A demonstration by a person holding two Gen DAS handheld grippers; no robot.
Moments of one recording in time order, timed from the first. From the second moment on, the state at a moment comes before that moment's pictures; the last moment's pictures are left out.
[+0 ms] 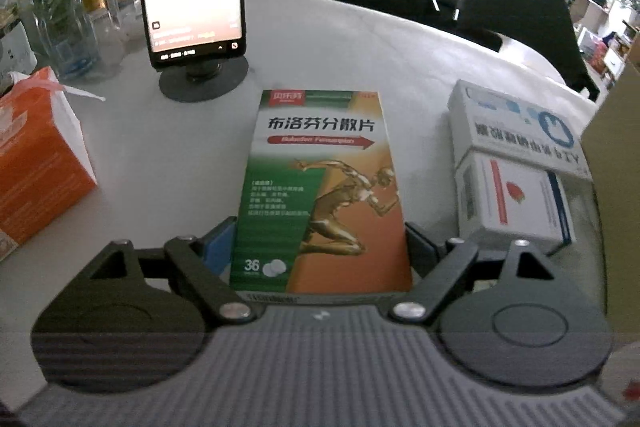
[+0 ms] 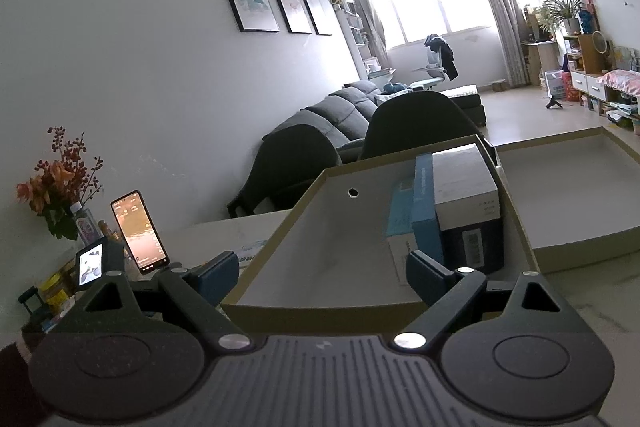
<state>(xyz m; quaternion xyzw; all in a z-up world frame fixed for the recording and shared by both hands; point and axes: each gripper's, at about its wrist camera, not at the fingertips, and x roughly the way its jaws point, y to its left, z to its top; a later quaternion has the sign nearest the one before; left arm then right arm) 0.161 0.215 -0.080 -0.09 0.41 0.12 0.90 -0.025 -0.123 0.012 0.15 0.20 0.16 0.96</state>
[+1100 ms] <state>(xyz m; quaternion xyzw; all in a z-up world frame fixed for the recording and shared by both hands) 0.057 0.201 -0.047 -0.19 0.29 0.04 0.94 -0.010 -0.101 -0.006 0.24 0.26 0.24 0.91</state>
